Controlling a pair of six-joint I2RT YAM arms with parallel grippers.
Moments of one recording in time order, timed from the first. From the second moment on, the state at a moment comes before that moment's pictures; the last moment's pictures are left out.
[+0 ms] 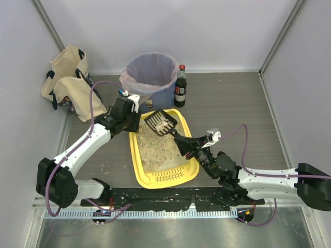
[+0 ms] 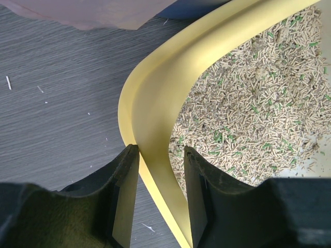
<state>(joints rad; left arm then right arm) -0.47 1.29 1.01 -0.57 -0.08 -0.18 1.20 0.96 0.25 0.93 0.56 0.42</state>
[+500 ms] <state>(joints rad) -0.47 1.27 1.01 -0.57 -0.08 -0.18 1.19 0.88 0.24 0.86 0.56 0.38</state>
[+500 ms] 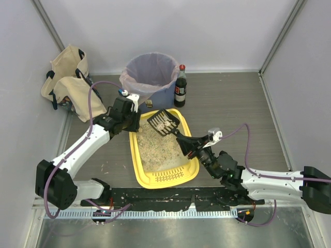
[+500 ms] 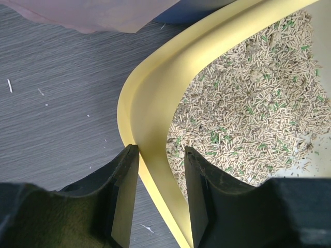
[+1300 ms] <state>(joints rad) -0.47 1.16 0.99 -0.51 -0.03 -0.17 1.18 0.58 0.23 0.56 0.52 0.35</state>
